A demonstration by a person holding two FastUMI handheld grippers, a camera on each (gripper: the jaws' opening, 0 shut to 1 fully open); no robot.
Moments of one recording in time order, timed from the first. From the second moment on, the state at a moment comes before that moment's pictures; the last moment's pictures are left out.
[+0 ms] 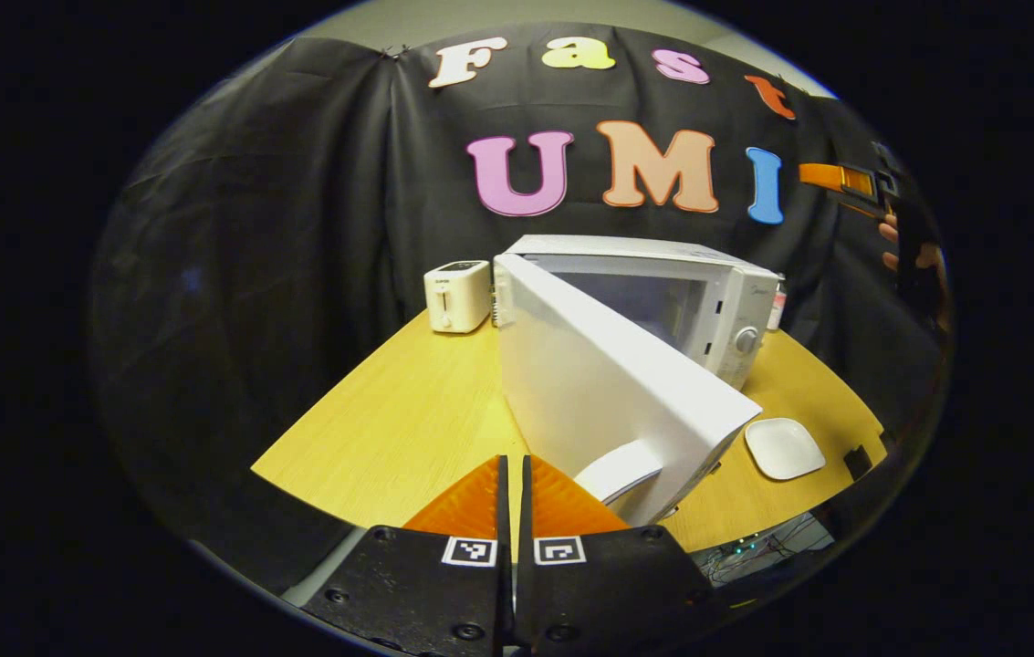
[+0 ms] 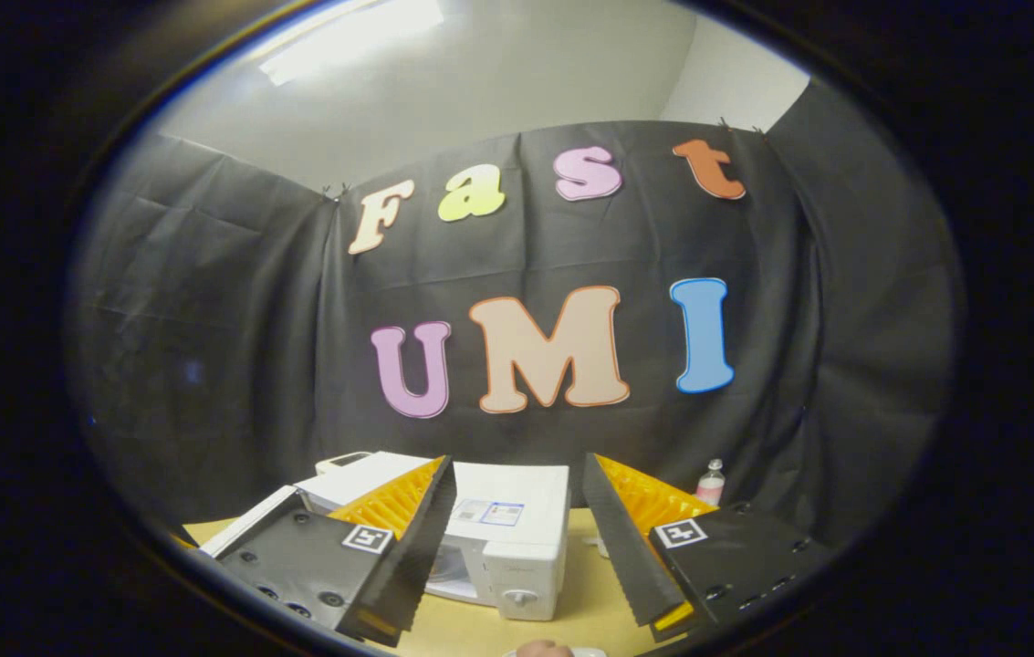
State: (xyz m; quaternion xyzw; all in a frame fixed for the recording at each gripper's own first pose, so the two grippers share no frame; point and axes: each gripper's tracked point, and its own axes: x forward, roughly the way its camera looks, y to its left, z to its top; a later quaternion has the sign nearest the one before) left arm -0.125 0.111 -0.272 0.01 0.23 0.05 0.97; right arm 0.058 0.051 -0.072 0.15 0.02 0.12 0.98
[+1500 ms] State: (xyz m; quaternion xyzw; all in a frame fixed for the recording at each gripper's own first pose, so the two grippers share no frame) left arm 0.035 -0.036 -0.261 0.06 0.19 -0.16 0.97; right arm 0.008 -0.024 -0.058 0.06 0.04 0.04 1.00
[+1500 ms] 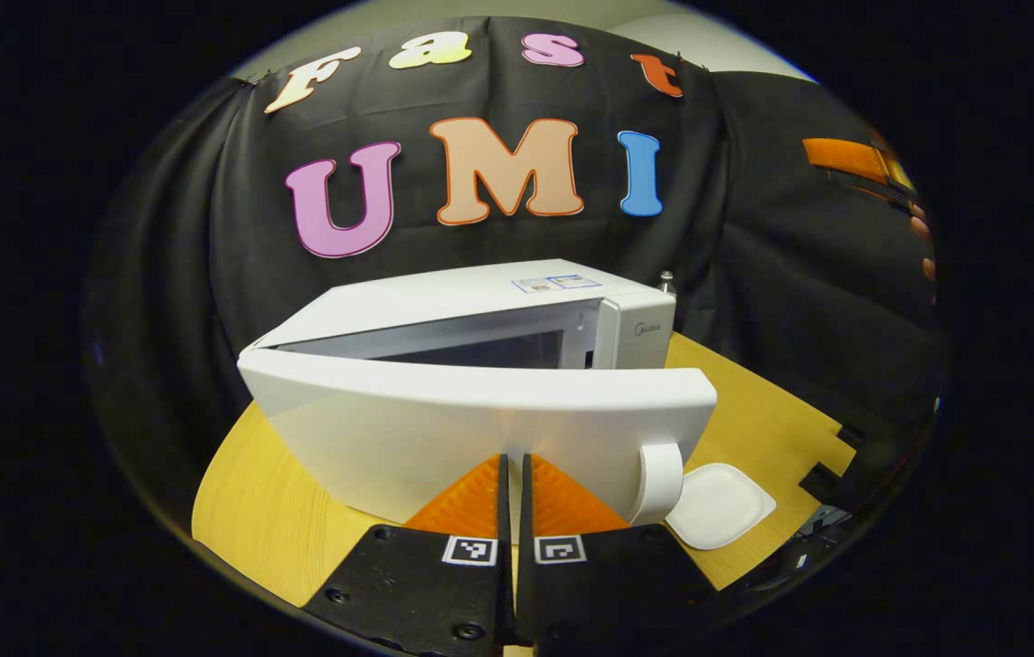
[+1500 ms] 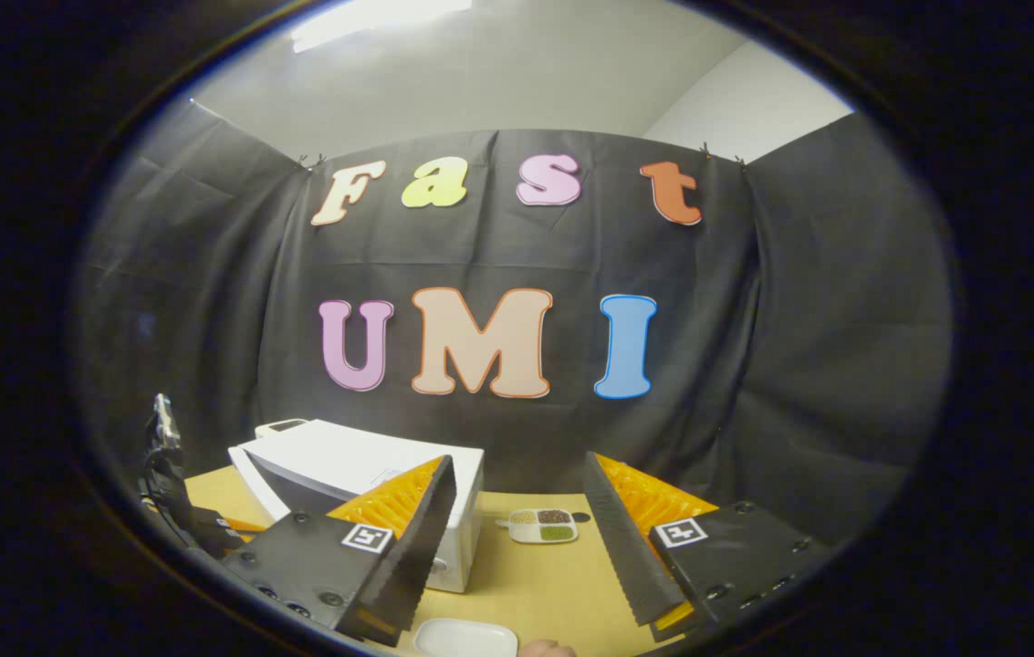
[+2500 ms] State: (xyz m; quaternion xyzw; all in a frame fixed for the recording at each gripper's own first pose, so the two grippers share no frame) left arm 0.120 -0.096 -0.259 0.04 0.17 -0.20 0.96; right arm 0.021 -0.015 -0.056 0.05 0.05 0.04 1.00
